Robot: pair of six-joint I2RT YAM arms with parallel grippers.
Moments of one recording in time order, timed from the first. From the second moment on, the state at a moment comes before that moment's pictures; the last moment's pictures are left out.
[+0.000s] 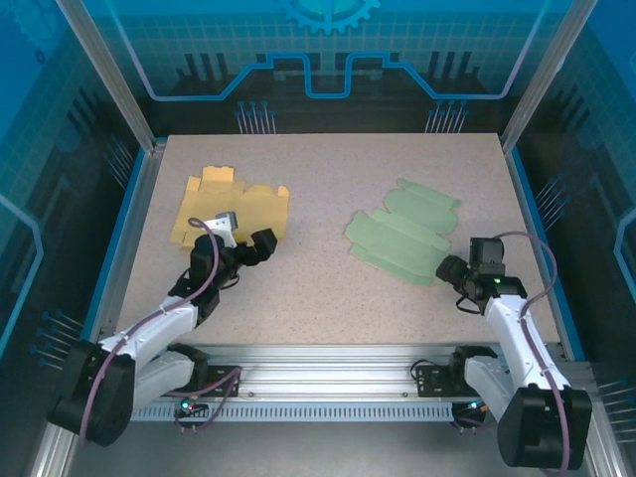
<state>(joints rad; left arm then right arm) -0.28 1.04 0.35 0.34 0.09 -0.61 -0.09 0.91 0.52 -0.64 0.00 0.56</state>
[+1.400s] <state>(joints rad) -0.44 1.26 0.48 0.31 0.20 -0.75 0.49 1.25 0.53 -0.23 -0.06 1.03</state>
